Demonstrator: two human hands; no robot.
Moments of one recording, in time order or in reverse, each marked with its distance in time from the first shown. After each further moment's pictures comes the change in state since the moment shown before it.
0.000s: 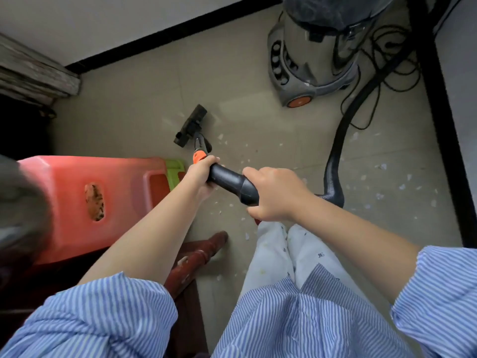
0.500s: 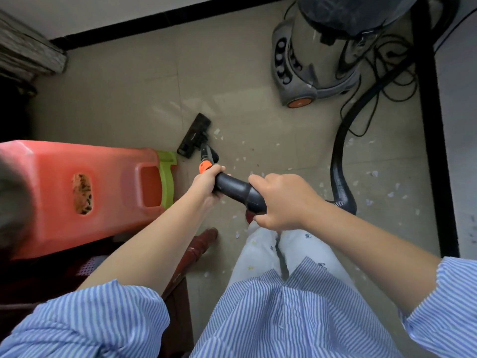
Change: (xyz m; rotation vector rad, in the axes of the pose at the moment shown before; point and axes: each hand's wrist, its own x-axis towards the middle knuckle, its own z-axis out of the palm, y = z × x) left_hand 0.013 -0.020 -0.009 -0.133 -0.016 -0.076; right_hand 0.008 -0.005 -0.004 -0.106 -0.113 -0.055
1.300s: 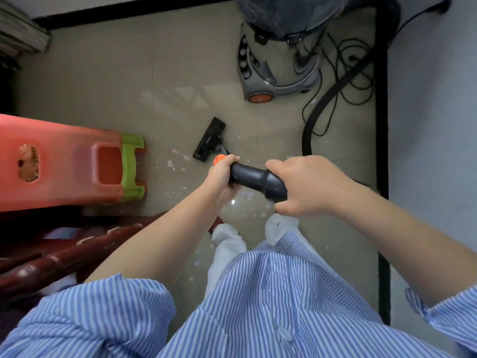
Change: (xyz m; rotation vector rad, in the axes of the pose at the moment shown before) left_hand -0.107 -0.120 0.208 -0.056 -0.041 -0.018; right_hand -0.176 0.183 -0.074 -0.081 -0.072 -0.062
